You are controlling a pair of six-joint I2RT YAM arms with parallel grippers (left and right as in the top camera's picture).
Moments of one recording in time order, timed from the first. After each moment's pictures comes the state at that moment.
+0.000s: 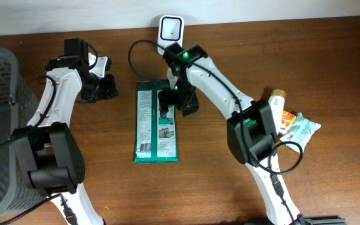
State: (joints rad) left arm 0.05 2.06 1.68 -0.95 0.29 0.06; right arm 0.51 2.45 2.19 -1.34 -0.41 0.35
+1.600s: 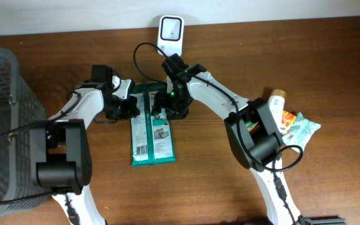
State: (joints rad) left arm -0.05 2.06 1.34 -0.65 0.41 0.03; right arm 0.53 2.38 1.88 -0.87 -0.53 0.63
